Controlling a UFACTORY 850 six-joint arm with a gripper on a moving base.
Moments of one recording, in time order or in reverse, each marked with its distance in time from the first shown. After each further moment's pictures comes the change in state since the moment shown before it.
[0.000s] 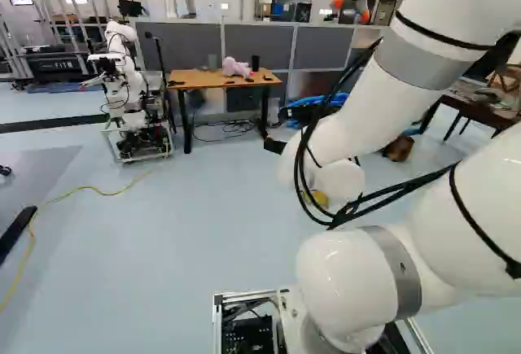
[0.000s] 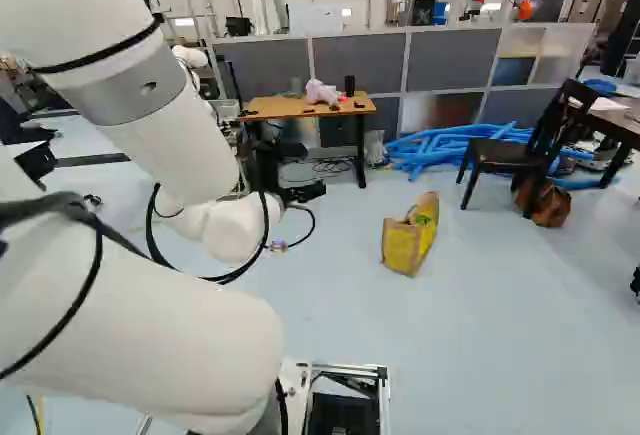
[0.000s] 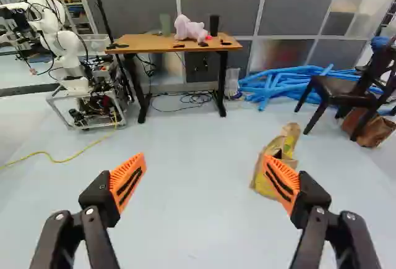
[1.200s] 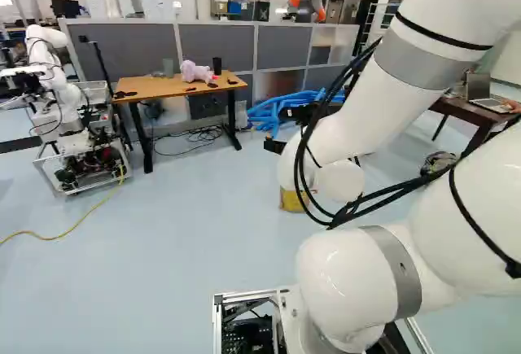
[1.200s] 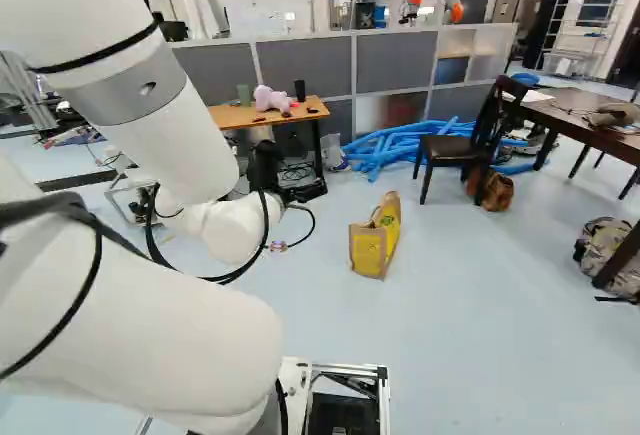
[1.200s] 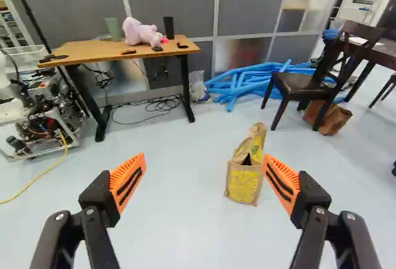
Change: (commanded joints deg) arm 0.0 0.0 0.0 0.0 0.0 0.0
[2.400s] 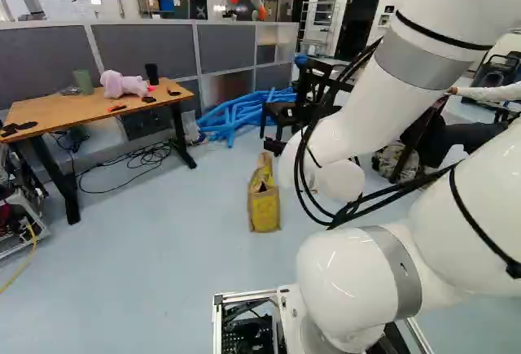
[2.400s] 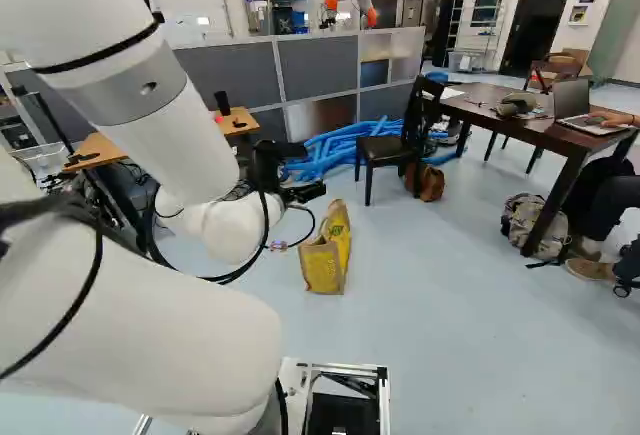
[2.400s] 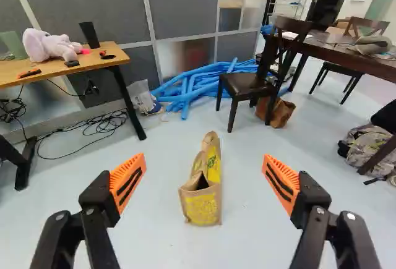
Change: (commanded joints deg) arm 0.0 0.0 0.0 0.0 0.0 0.0
